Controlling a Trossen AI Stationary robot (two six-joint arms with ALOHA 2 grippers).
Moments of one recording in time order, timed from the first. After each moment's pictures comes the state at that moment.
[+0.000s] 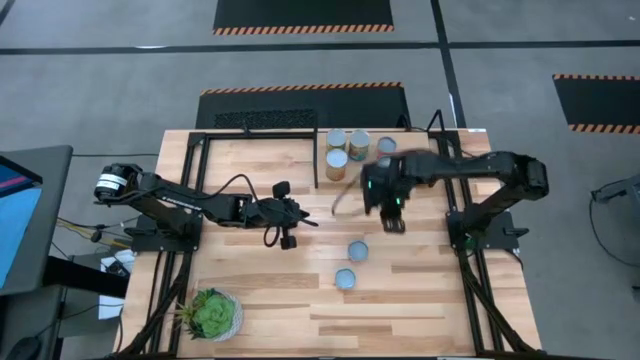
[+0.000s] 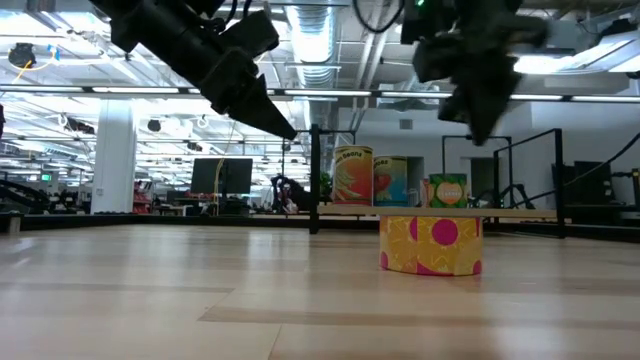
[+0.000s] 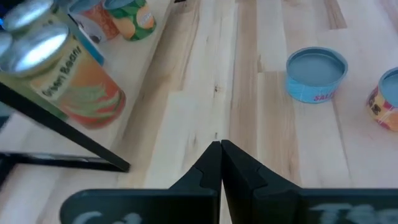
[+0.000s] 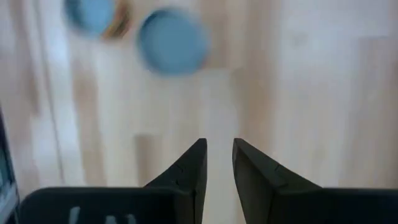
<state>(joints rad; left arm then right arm) -0.08 1.44 0.76 0.08 -0.32 0.05 -0.17 1.50 1.18 -1.07 -0.27 -0.10</state>
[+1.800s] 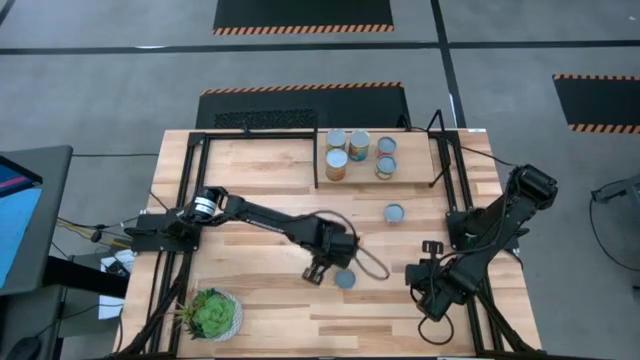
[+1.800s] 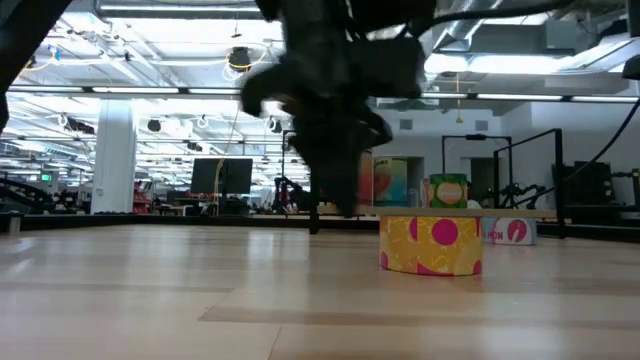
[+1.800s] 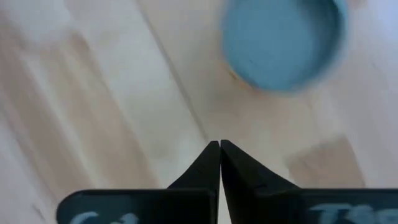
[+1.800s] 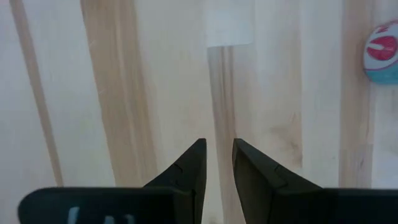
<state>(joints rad) -0.18 2.20 1.77 -0.86 0.04 0.27 0.85 1.50 0.98 -1.07 0.27 0.95</state>
